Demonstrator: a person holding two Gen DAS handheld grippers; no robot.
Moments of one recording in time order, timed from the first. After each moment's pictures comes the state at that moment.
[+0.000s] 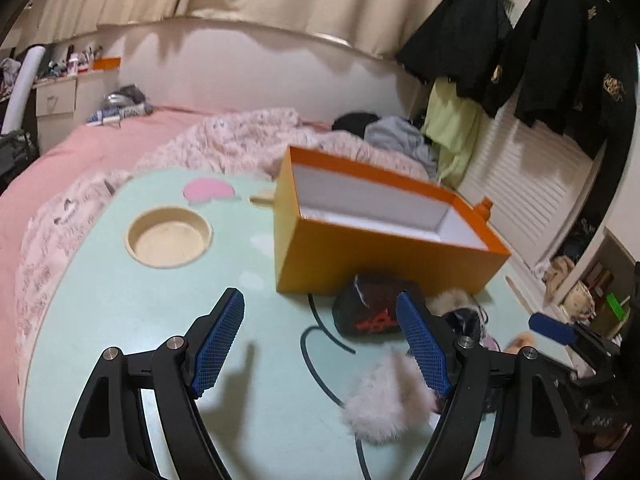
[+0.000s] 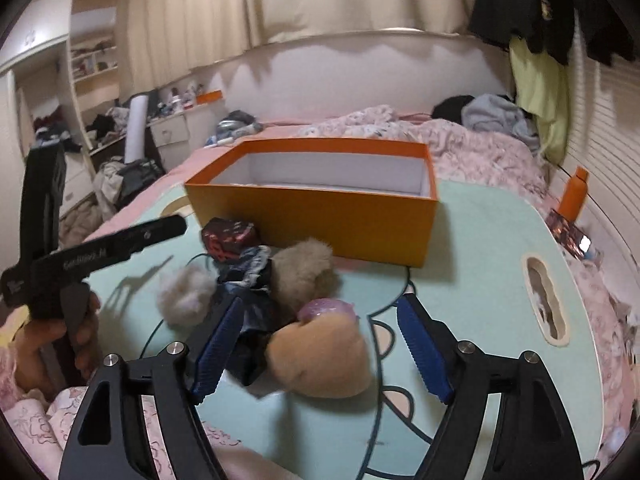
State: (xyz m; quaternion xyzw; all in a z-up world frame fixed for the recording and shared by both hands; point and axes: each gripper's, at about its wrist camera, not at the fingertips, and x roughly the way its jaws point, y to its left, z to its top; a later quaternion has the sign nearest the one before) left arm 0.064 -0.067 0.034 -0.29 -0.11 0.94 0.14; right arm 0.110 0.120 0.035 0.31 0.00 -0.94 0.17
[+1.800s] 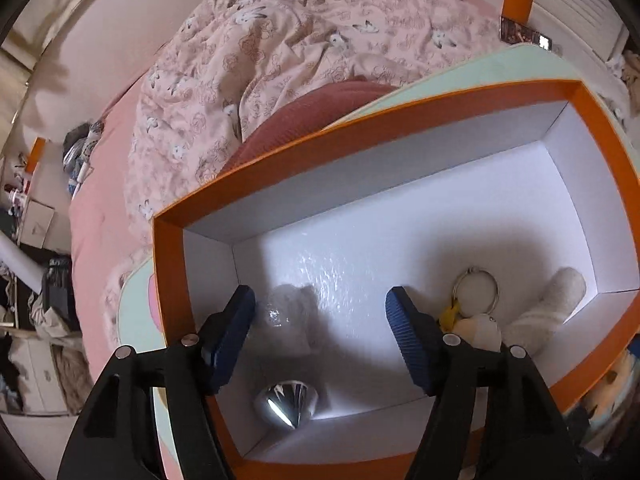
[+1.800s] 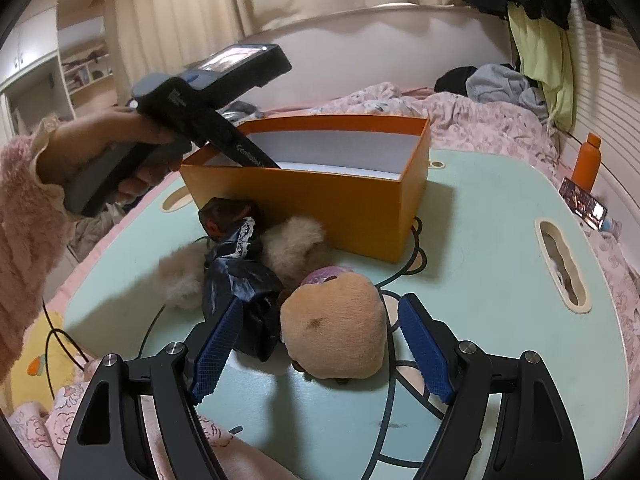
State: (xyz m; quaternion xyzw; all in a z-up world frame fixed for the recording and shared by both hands) left arm -0.121 0.059 0.030 -0.56 0.26 0.78 0.10; right arm 0.096 0.124 0.021 0.34 -0.04 -0.92 0.17
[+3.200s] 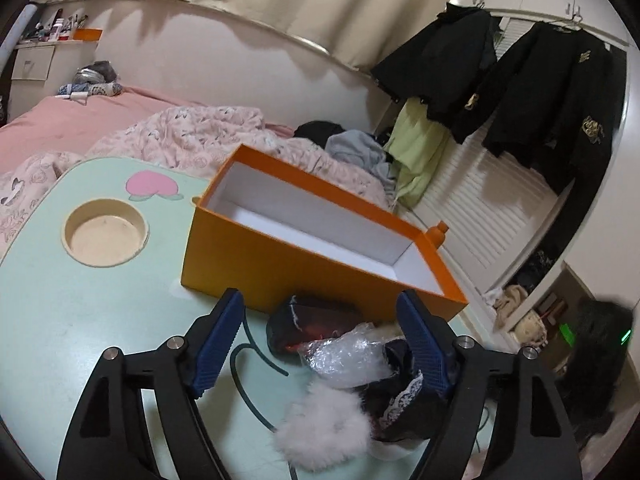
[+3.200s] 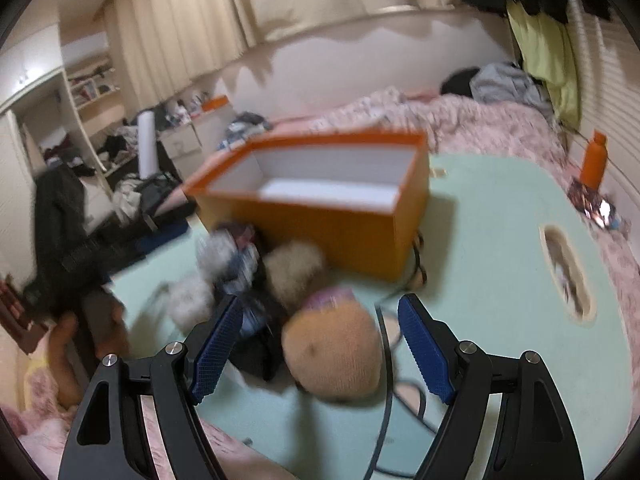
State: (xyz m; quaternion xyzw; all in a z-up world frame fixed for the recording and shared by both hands) left arm 0.036 -0.047 0.026 -0.29 -0.18 0.92 0.21; right arm 0.088 0.137 0.042 0.32 -0.06 -0.93 0.20
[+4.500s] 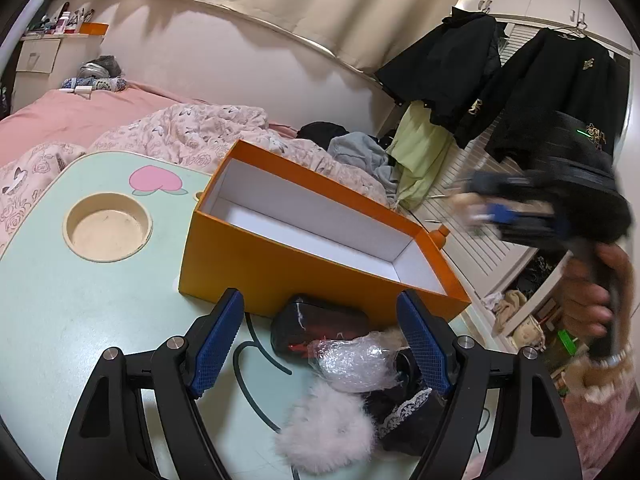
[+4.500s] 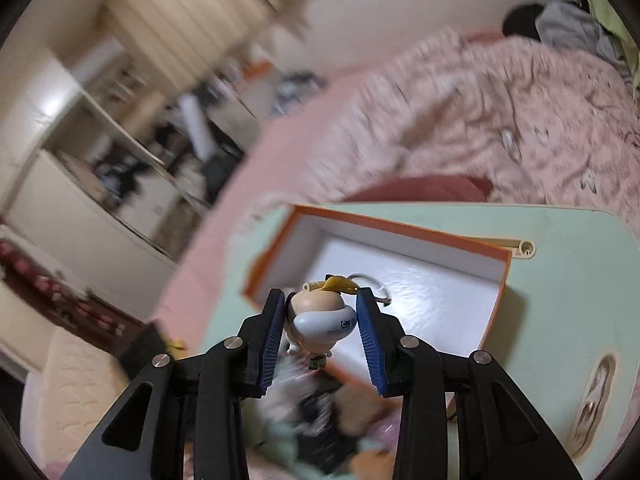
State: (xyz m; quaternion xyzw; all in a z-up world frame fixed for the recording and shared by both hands) left arm 0.047 -0.058 0.022 -0.28 -0.19 0.92 0.21; right arm -0.030 0.139 0.130 0.43 -0.15 -0.82 0.34
